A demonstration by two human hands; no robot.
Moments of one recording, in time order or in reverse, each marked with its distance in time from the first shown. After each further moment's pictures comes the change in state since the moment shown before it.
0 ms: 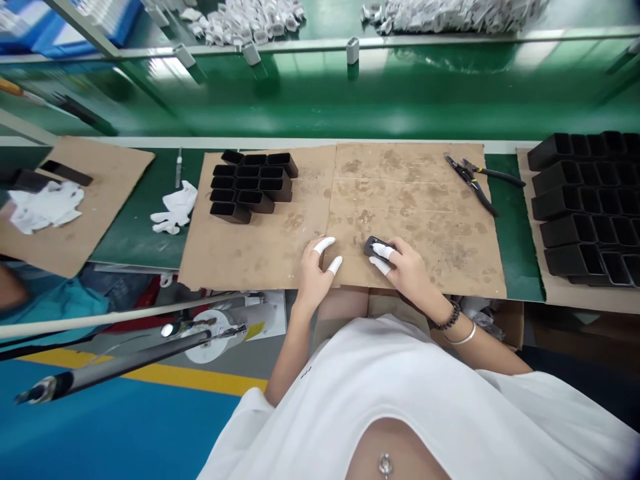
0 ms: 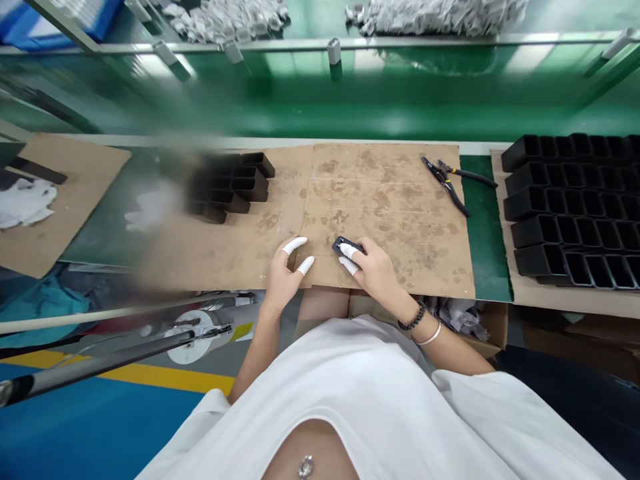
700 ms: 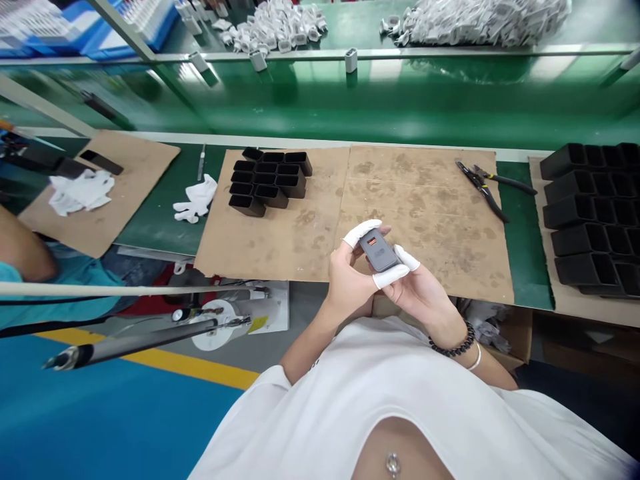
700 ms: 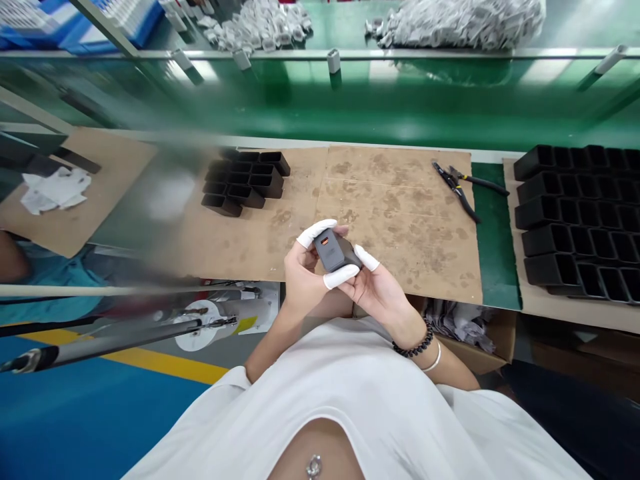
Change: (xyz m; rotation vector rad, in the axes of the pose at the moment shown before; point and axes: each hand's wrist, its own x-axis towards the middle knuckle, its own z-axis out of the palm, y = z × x) left_hand -0.006 0.110 0.015 -0.588 -0.004 0.056; right_hand 0.010 -0.061 -0.017 1.811 -0.164 1.195
